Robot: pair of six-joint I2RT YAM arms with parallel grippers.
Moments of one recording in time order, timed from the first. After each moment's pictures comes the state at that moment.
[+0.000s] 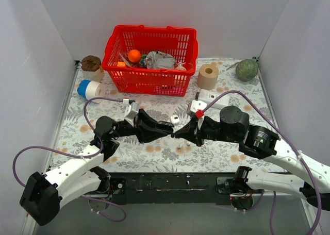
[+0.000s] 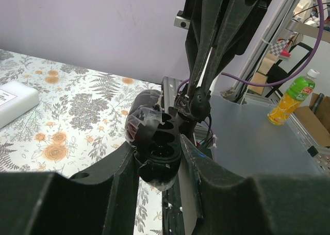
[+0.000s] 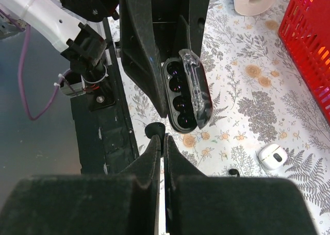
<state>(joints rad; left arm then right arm) -0.63 0.92 0.46 0.81 0.88 -0.53 1.11 0.85 1.06 -0.47 -0.23 0.00</state>
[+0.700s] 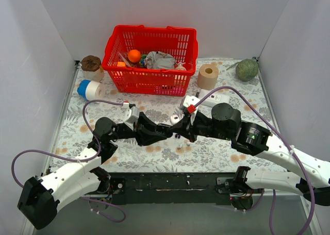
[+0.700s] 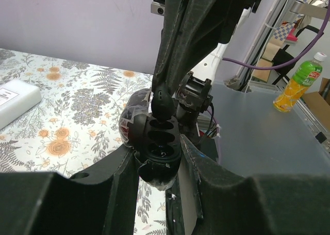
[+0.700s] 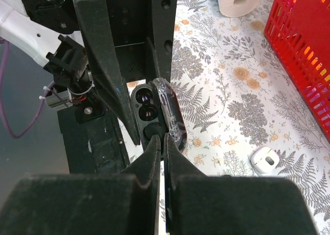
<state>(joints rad) -0.65 0.85 0.46 0.69 0.88 -0.43 1.13 0.94 1.10 -0.41 -0.15 0.02</state>
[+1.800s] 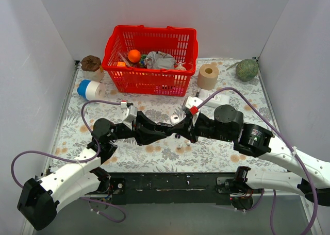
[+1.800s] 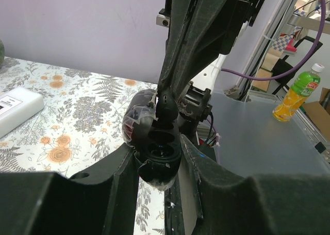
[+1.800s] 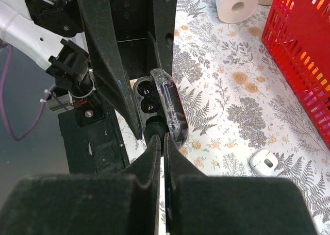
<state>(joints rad) -0.65 0.83 0.46 0.72 0.86 -0.46 1.14 0.92 1.09 -0.40 -0.13 0.02</state>
